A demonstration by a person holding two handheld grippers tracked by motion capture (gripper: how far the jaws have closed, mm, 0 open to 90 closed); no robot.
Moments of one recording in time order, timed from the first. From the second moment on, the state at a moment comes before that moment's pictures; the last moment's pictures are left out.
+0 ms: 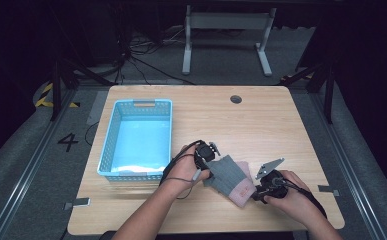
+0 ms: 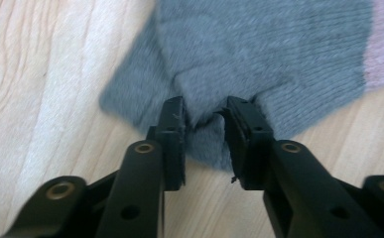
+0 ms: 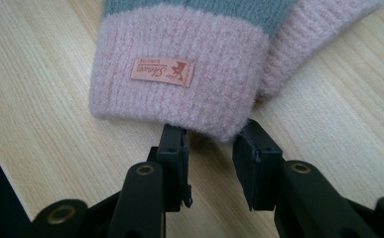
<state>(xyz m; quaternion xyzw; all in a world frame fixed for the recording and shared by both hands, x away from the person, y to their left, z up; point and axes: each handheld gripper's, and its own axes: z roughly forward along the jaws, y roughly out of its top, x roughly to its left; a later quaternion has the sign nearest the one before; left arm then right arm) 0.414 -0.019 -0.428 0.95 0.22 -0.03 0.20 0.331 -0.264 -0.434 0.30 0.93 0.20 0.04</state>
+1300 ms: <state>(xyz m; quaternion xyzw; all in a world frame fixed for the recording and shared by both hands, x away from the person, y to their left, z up) 0.392 -0.013 -0.395 0.95 0.22 -0.01 0.21 0.325 -0.271 -0.402 0.34 0.91 0.24 0.06</state>
